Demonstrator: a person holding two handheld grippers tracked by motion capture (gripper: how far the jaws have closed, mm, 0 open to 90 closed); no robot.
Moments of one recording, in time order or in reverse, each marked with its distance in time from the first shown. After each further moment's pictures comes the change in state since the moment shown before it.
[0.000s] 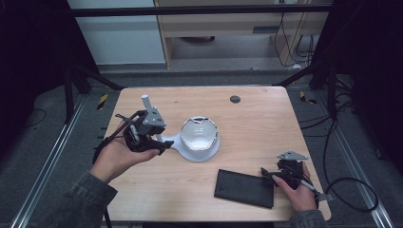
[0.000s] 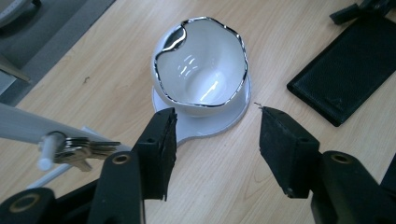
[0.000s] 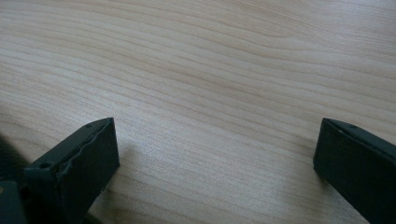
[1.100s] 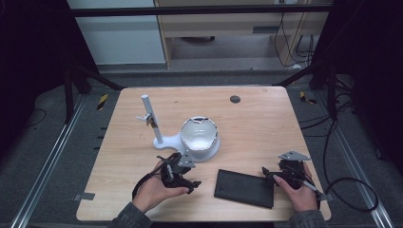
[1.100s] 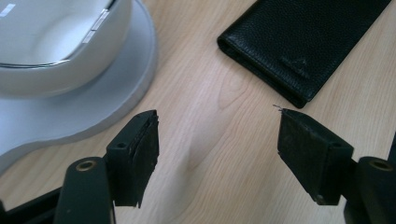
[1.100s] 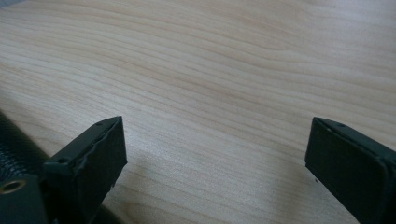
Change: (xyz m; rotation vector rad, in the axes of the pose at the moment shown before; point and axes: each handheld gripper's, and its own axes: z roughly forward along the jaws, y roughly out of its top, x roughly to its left) left arm -0.076 -0.053 0.129 0.007 -0.213 -0.013; right arm 0.000 0.002 -0.010 -0.033 0.010 -0.021
